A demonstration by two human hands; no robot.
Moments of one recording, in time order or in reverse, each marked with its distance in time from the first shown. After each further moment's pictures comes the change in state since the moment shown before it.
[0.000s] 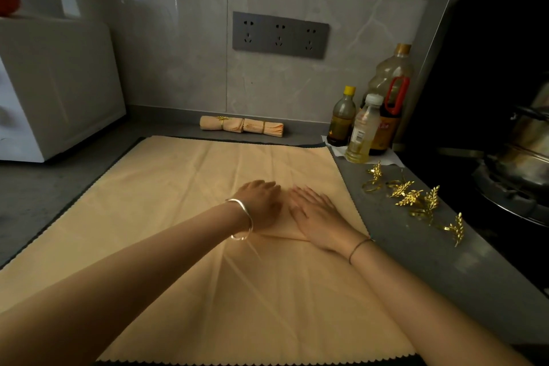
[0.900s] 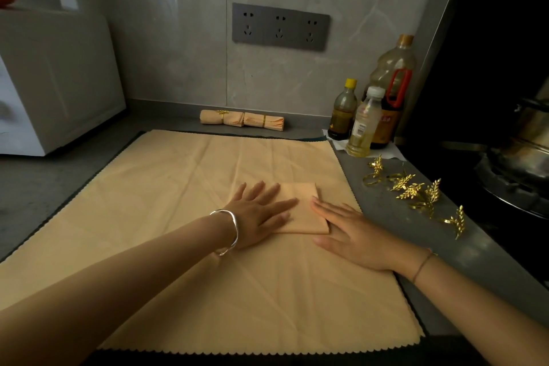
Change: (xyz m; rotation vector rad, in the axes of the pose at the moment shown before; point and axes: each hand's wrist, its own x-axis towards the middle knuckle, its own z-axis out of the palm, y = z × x) left_hand -0.031 -0.005 0.018 0.005 -0.098 0.141; right_hand -0.065 0.033 -0.028 0.015 -0.170 -0.109
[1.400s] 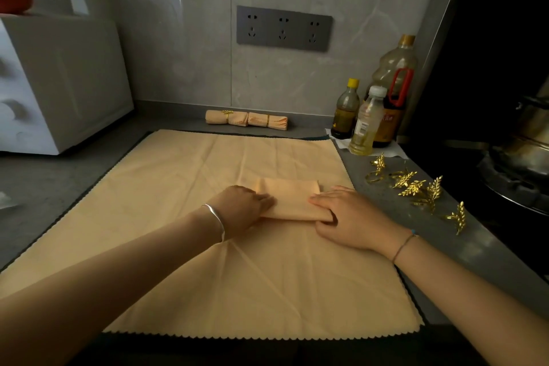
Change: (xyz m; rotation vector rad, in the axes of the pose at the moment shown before) left_hand -0.018 -0.010 -0.017 0.477 0.010 0.081; right_hand 0.015 -0.023 -0.013 -0.295 0.229 -0.067
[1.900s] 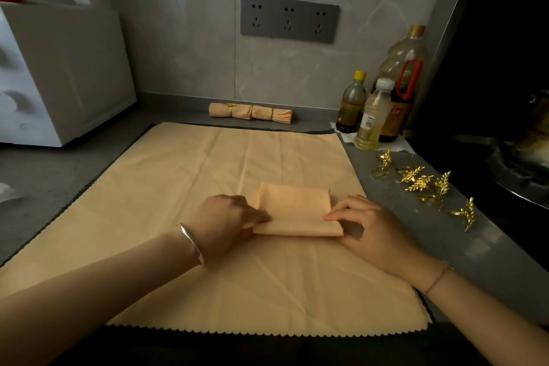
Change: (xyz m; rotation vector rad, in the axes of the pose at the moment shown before) left_hand -0.046 -0.001 0.017 -0.352 0.423 0.067; right_hand -0.034 0.016 0.030 0.348 0.298 -0.084
